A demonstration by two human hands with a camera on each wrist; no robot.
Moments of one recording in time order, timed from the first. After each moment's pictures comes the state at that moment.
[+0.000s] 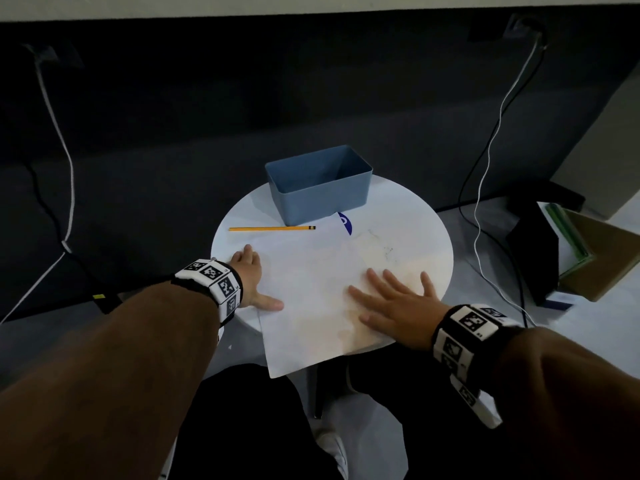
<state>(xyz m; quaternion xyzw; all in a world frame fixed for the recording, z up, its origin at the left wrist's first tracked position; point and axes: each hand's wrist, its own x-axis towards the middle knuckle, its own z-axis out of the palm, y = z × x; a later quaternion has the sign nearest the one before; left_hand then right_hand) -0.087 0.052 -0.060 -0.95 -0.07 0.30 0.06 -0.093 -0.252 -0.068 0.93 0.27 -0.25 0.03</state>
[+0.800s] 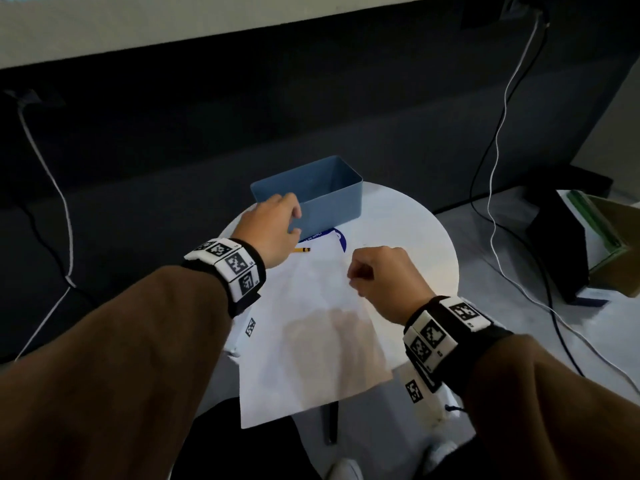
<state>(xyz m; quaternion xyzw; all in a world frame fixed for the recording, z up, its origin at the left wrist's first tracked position) -0.011 -0.002 0.002 -0.99 0.03 -0.07 -0.11 -0.040 -0.226 -0.043 0.92 0.21 -0.02 -0.34</state>
